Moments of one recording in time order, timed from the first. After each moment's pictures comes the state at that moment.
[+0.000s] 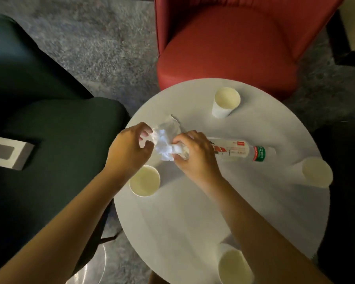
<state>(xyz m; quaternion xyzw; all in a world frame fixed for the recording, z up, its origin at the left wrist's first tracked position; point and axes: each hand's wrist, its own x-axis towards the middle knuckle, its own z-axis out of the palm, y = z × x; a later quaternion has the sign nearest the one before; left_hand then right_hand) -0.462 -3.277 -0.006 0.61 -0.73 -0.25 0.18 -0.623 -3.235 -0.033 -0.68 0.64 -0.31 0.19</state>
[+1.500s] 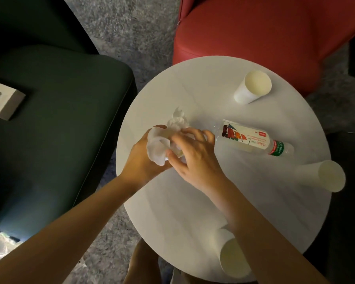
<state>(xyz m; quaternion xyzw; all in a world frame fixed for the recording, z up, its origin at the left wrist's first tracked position) -0.449 -3.220 -0.064 0.63 -0.65 -0.38 0.22 -0.585 -3.213 -0.044 -0.79 0.57 -0.17 0.17</state>
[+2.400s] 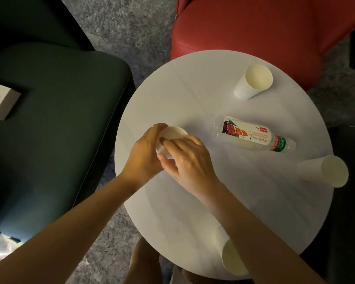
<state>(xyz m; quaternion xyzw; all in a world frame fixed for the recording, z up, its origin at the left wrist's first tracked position) -0.450 -3.224 -0.072 0.58 -0.69 -0.35 0.24 -0.576 -3.205 -0.063 -0.81 0.55 -0.20 0.12</state>
